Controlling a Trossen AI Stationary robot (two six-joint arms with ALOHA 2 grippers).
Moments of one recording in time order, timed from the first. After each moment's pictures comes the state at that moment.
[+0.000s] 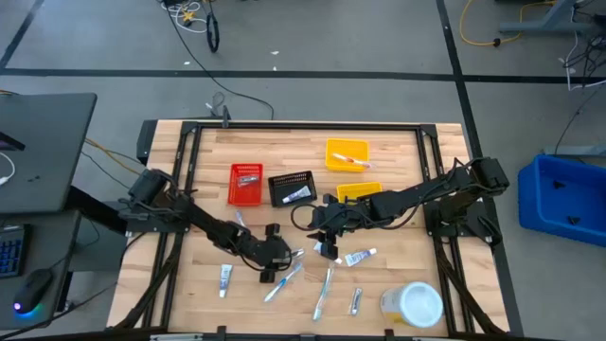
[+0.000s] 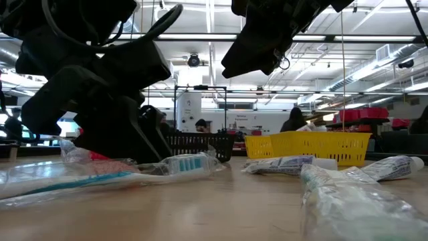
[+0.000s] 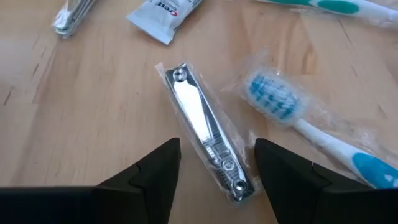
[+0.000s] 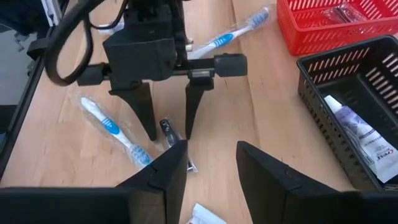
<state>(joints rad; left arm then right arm) -0.43 1.85 0.71 0.40 -0.29 -0.28 0.23 1.66 1.10 -0.17 0.10 0.26</state>
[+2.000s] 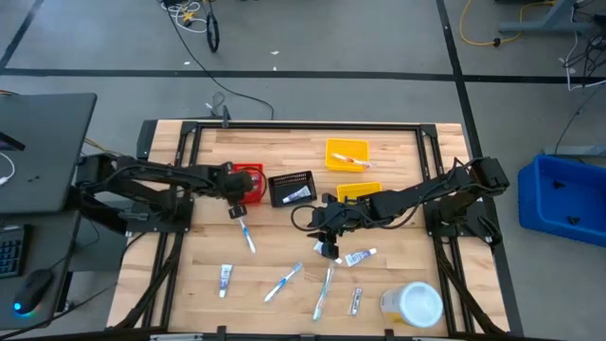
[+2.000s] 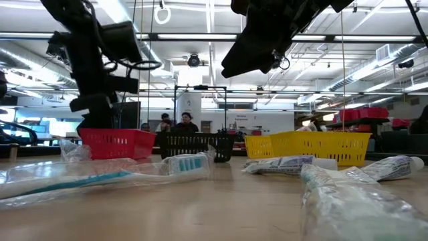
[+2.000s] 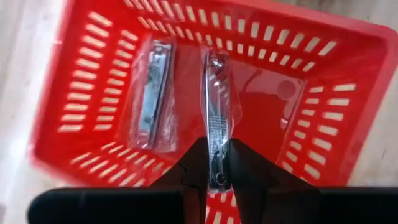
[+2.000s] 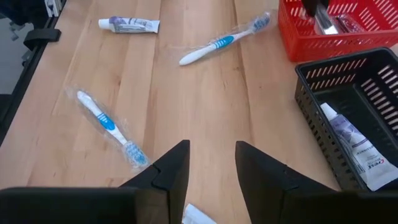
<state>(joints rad) 0.16 1.27 0.59 -0.54 -0.28 -0.10 0.22 1.65 1.10 -0.17 0.10 0.20</state>
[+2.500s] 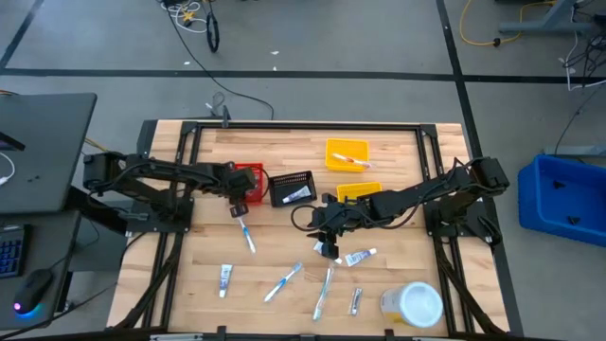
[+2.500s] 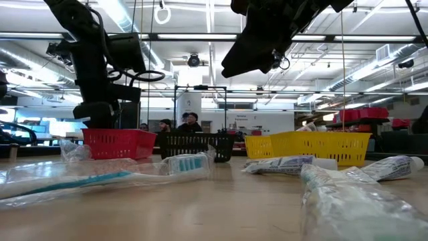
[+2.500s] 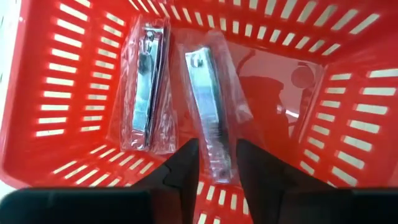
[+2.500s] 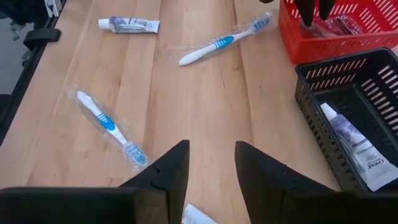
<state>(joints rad) 0.21 1.34 0.60 -0.51 -0.24 -0.06 0.22 1.65 1.10 -0.17 0.10 0.20</state>
